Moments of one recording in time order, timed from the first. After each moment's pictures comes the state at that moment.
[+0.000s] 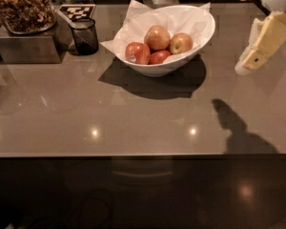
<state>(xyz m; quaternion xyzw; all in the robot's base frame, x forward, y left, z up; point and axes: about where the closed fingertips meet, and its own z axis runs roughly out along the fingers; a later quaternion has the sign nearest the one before) 0.516 -0.189 1.031 -0.63 0.72 0.02 0.30</state>
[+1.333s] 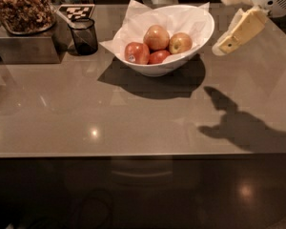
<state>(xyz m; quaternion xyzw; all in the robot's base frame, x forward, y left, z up) 0.572 -0.183 1.025 -0.59 0.72 0.07 0.37</state>
